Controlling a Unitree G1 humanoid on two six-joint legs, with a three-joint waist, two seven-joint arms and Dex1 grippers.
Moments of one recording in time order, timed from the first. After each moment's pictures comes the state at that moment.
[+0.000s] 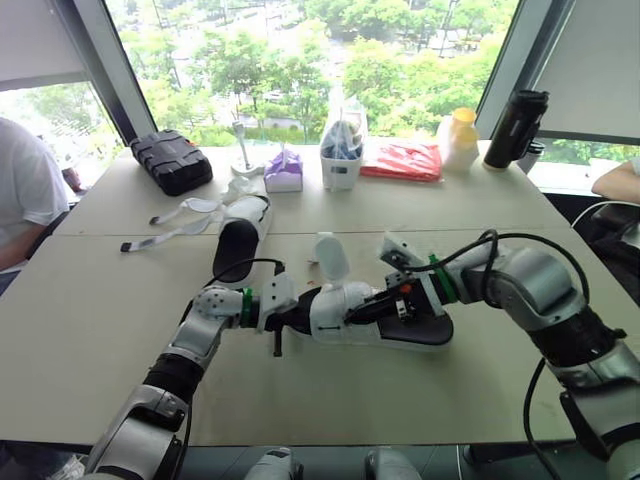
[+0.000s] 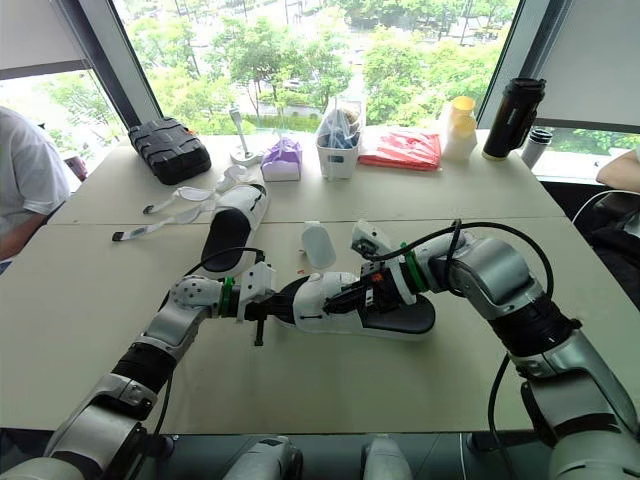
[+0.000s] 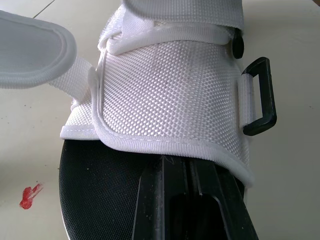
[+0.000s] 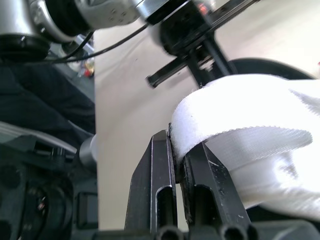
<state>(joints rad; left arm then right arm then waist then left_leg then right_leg) -0.54 0.38 -0.27 0.47 -0.14 -0.15 -1.22 -0.78 -0.73 0.36 -0.08 0.61 1.04 1.13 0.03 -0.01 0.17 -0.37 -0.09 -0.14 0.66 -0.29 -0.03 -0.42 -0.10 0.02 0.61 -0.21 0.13</state>
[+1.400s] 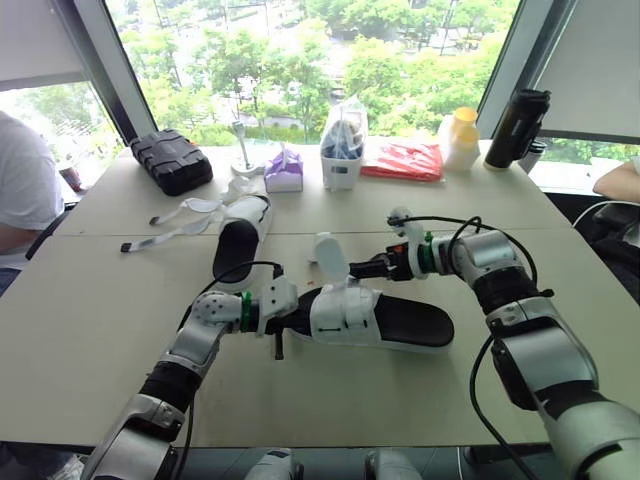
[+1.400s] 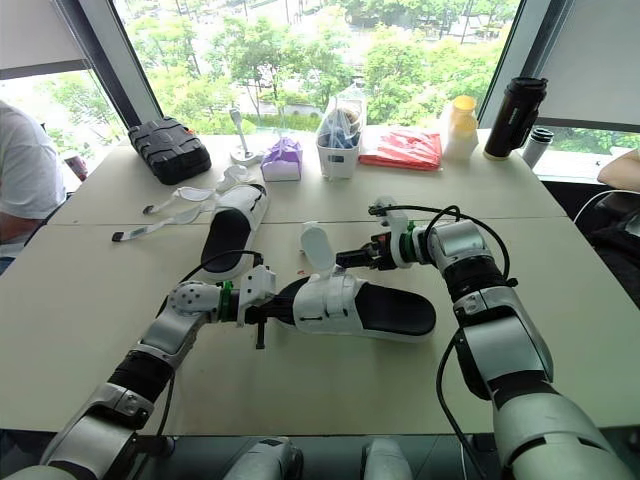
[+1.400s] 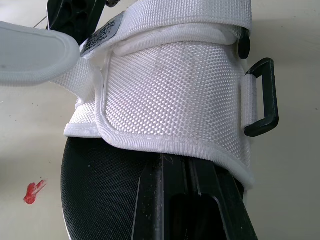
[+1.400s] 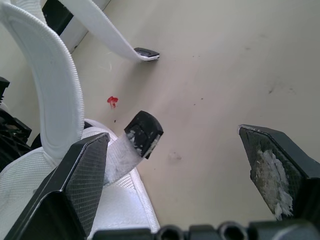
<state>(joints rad) -0.49 0.39 -0.27 0.40 -0.14 -0.13 -1.18 -1.01 -0.45 0.21 0.74 0.29 0.87 1.03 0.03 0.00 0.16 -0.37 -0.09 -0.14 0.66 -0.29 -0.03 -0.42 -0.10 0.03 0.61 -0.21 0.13</state>
